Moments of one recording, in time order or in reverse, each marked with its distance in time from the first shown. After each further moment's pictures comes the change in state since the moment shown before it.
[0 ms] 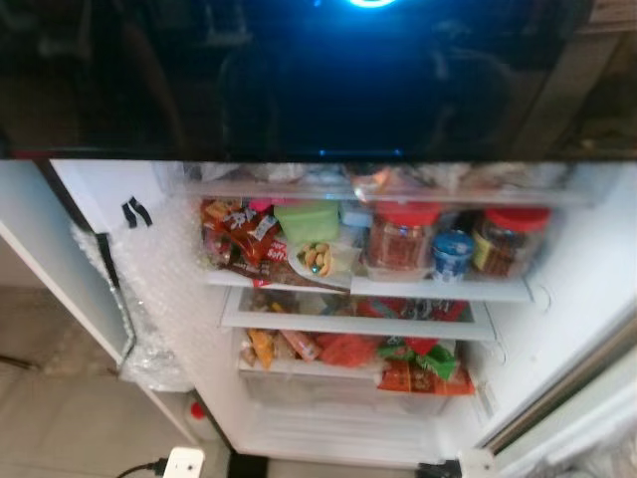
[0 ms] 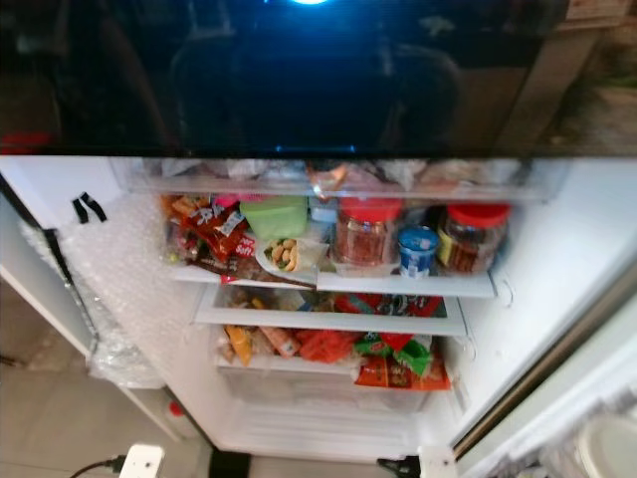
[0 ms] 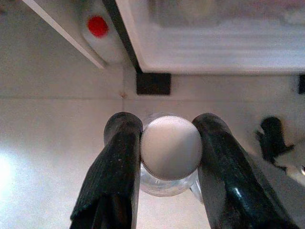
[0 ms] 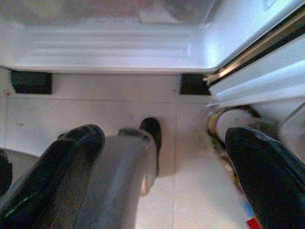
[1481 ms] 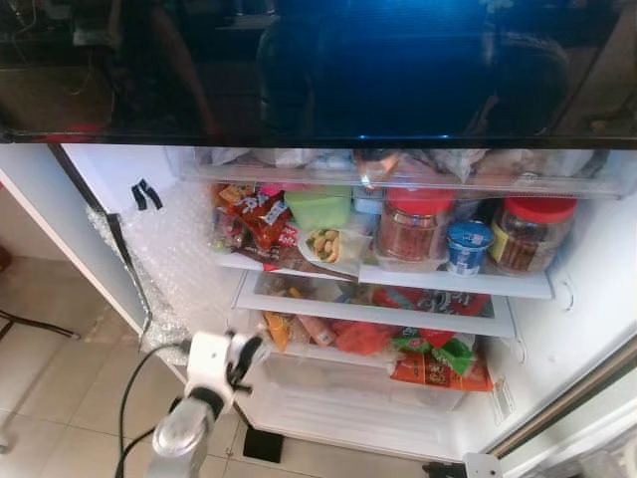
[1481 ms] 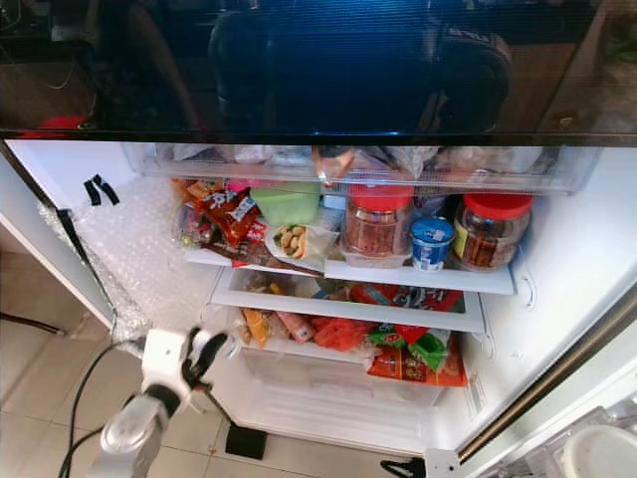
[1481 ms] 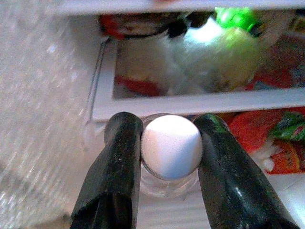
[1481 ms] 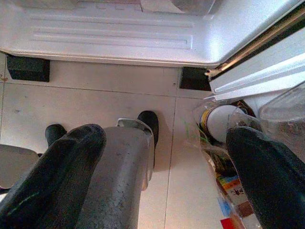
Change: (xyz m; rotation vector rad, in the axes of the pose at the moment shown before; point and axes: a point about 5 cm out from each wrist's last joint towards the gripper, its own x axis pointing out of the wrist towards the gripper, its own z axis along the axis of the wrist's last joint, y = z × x) left arm -0.009 -0.032 0.162 0.053 -0.729 -0.189; right arm -0.001 -0.004 -0.003 0.029 -0.021 -0.050
